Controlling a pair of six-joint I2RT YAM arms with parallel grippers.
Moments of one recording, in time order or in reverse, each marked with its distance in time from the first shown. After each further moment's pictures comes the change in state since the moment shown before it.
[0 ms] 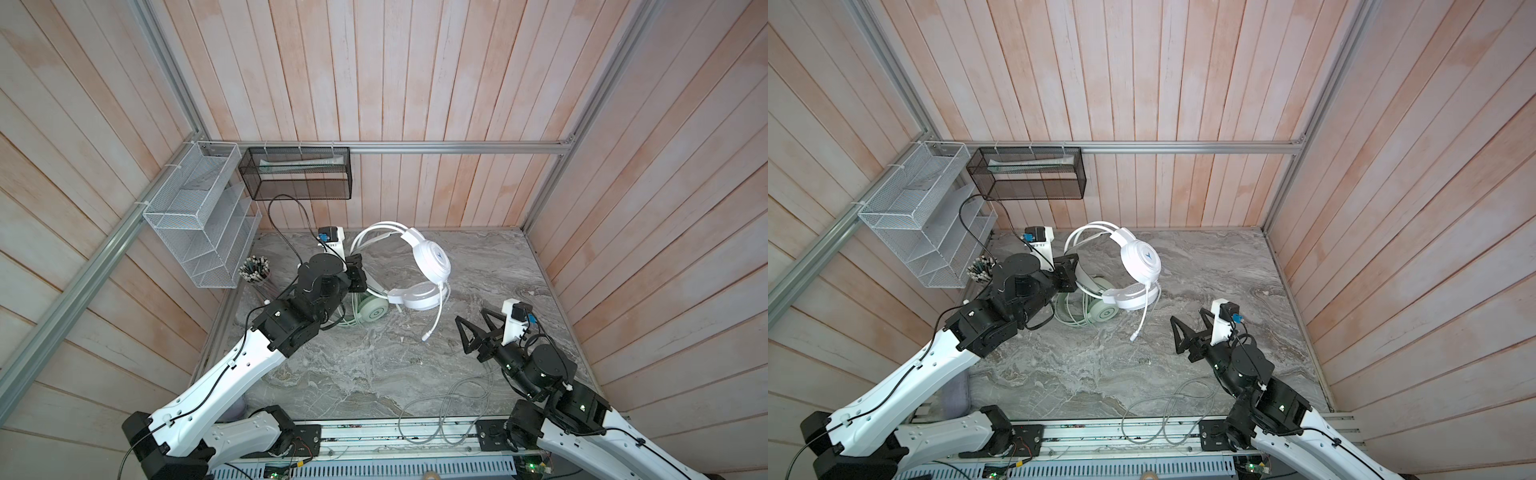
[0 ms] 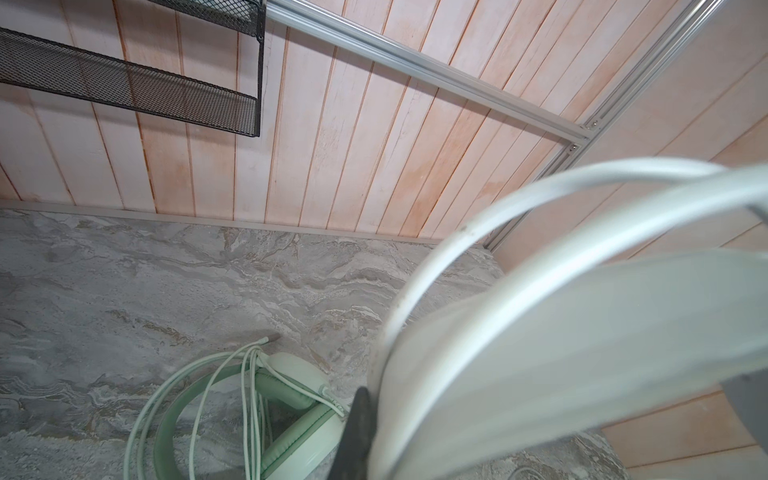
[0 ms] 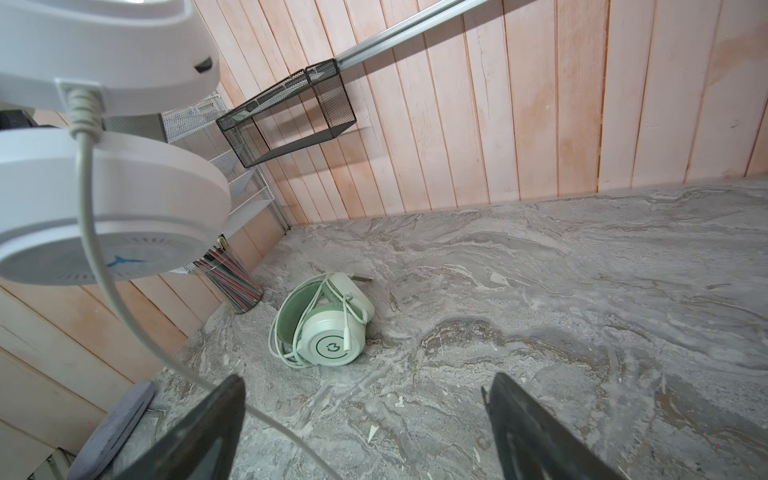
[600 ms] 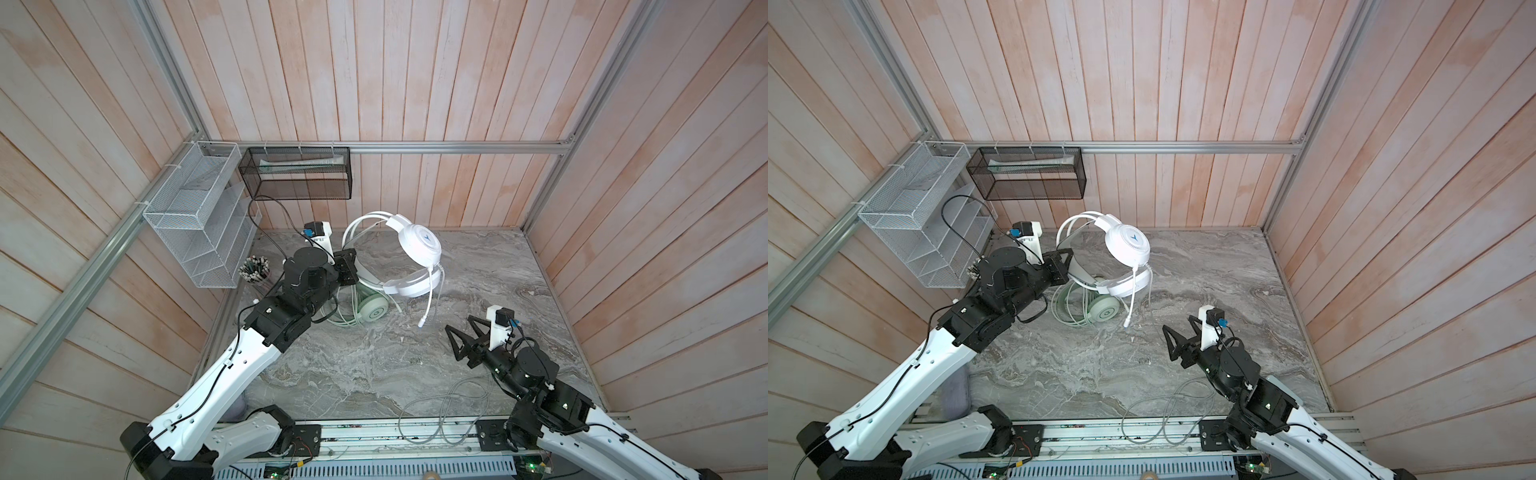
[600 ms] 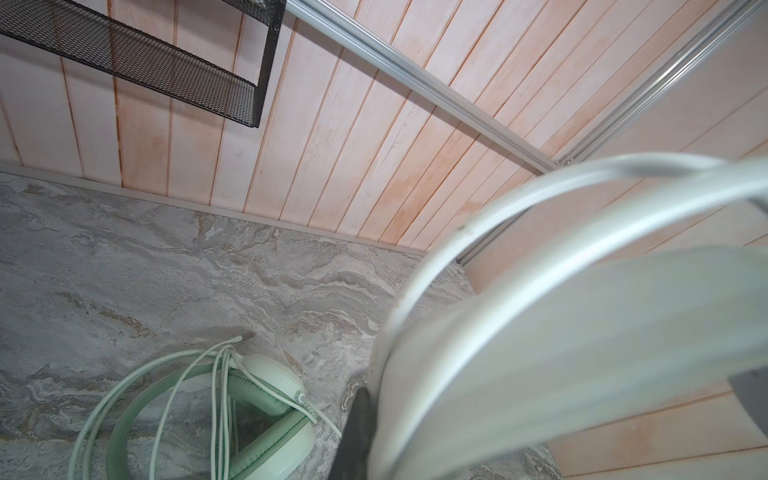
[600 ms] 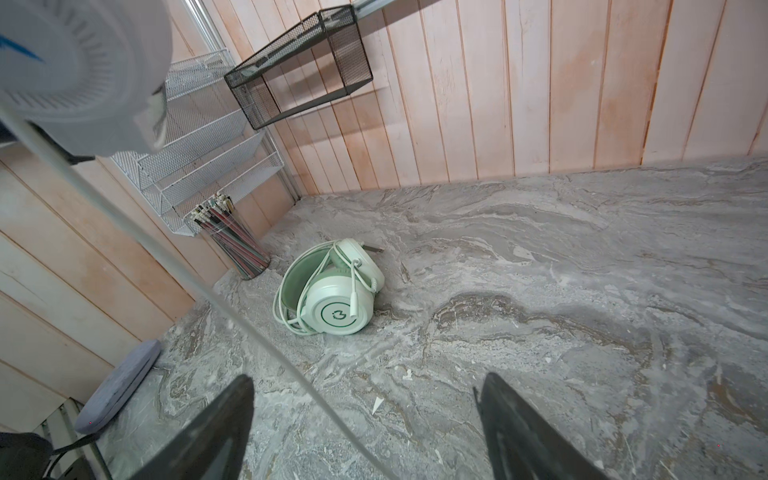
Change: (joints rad) left arm 0.126 -0.013 -0.016 0.032 0.170 -0.115; right arm 0.000 0.010 -0.138 0.109 -0.087 -0.007
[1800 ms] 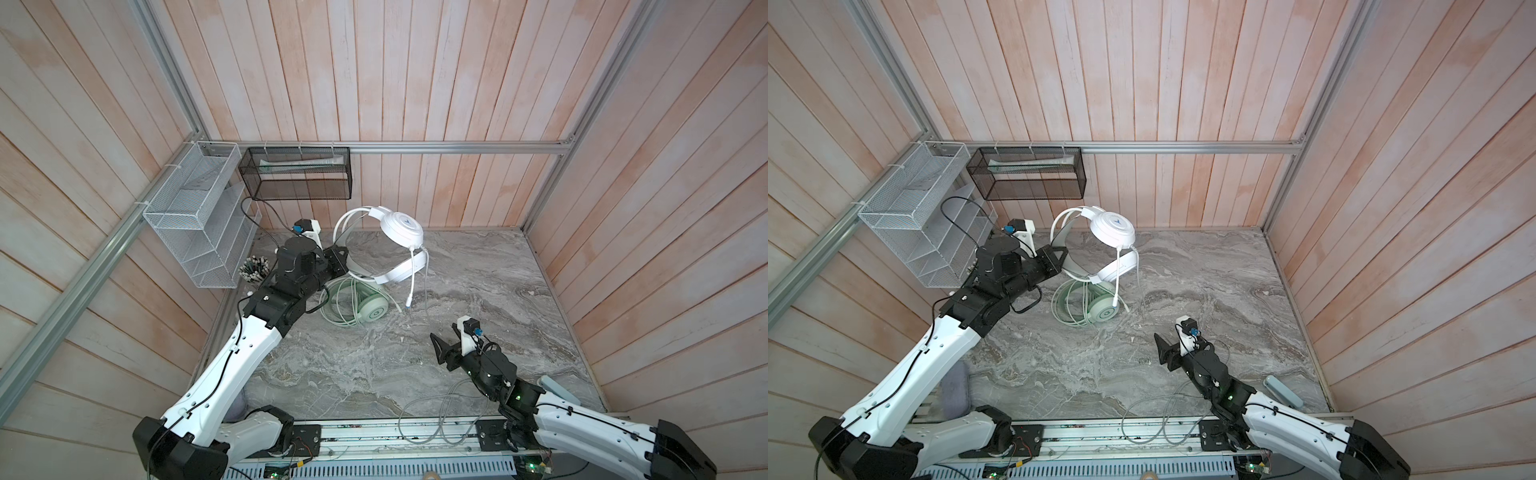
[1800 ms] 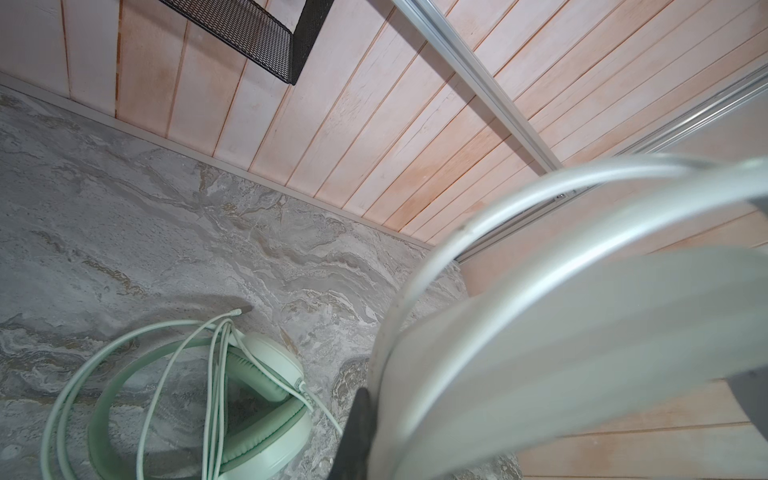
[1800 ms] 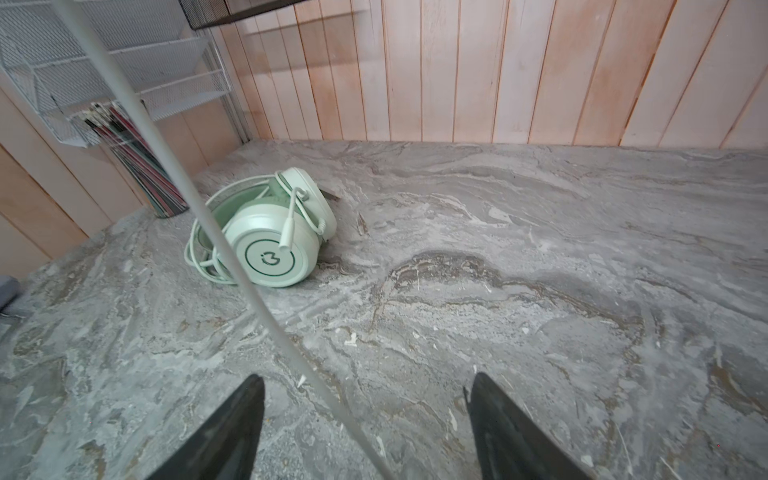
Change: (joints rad) left arm 0.174 0.059 0.000 -0.012 0.198 -0.114; right arm -0.007 0.402 -0.282 0.597 0.076 -0.160
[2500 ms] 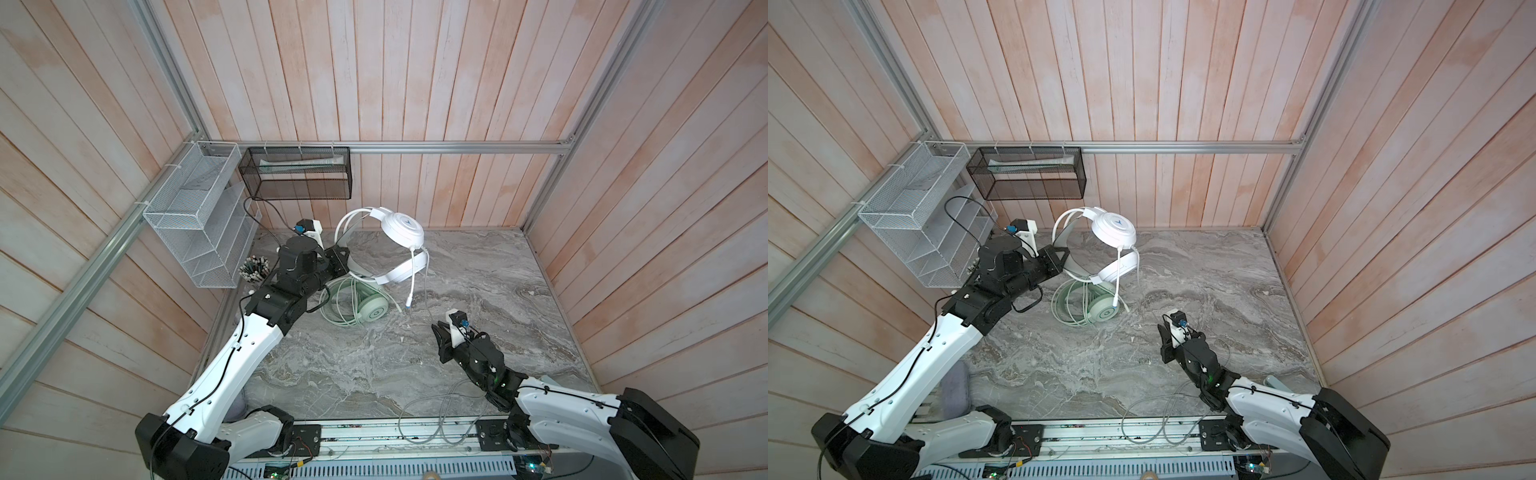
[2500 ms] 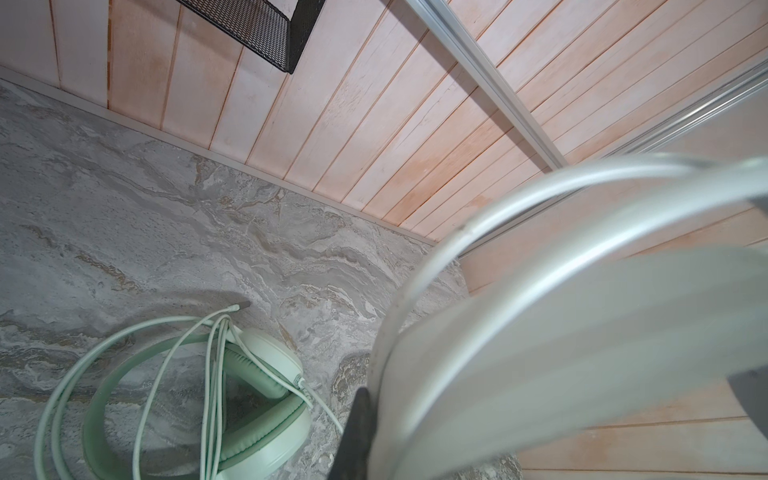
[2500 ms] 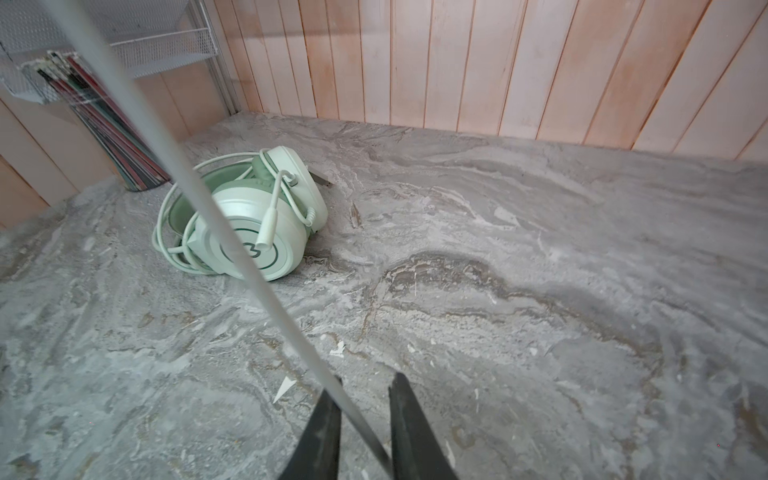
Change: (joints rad) left arm 0.003 0.018 0.000 0.000 0.019 0.000; right arm -0.066 0.253 0.059 0.157 -0.092 -0.066
